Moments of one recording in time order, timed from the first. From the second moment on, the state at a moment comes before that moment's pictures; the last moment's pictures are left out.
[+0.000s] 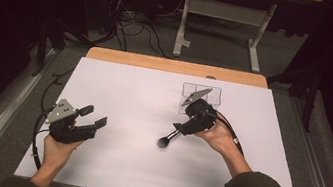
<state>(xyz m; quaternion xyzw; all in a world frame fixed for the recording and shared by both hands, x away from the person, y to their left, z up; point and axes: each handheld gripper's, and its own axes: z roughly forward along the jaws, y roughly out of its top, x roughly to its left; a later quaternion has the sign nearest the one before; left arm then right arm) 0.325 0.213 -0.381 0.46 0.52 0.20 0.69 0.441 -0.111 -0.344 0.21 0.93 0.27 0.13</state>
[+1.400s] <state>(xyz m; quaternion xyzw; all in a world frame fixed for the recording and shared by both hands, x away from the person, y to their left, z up) 0.326 0.213 -0.381 0.46 0.53 0.20 0.69 0.460 -0.098 -0.377 0.15 0.97 0.19 0.08</state>
